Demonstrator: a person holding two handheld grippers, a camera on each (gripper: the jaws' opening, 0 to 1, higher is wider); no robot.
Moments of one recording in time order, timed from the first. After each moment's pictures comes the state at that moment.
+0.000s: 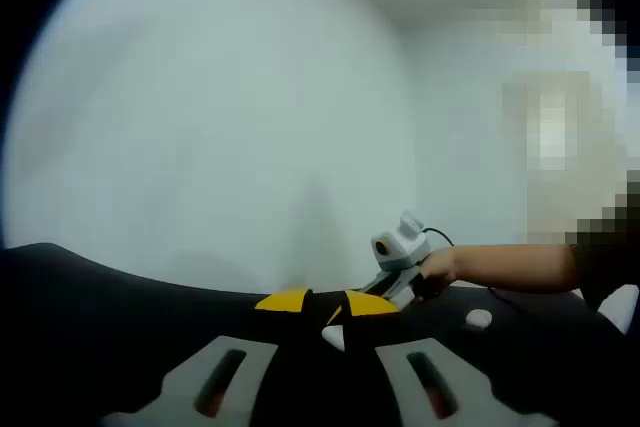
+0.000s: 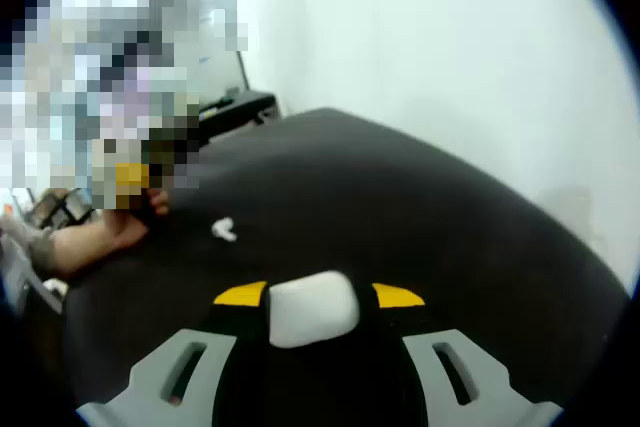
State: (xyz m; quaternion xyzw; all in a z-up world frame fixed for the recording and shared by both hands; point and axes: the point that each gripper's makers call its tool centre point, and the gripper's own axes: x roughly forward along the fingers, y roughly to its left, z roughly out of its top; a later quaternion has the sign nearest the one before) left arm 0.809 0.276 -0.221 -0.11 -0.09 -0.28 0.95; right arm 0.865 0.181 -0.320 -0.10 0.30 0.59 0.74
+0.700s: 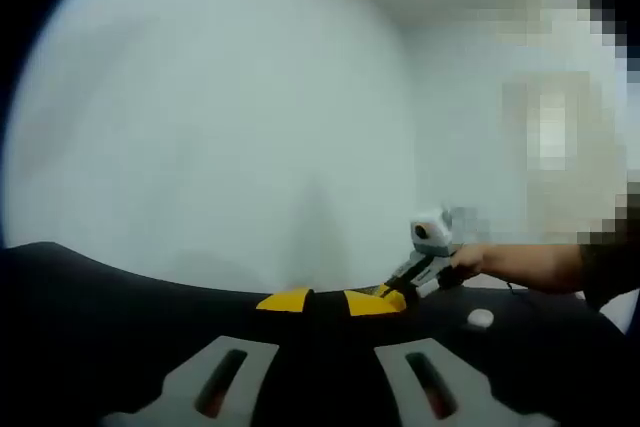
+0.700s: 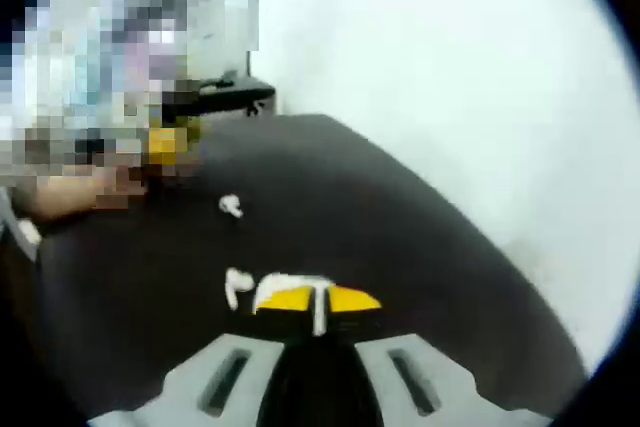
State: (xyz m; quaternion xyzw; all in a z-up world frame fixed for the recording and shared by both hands) left arm 0.811 0.278 -0.222 -0.11 -0.09 -0.27 0.95; right arm 0.897 0.126 -0.283 -0.23 0.21 0.54 0.78
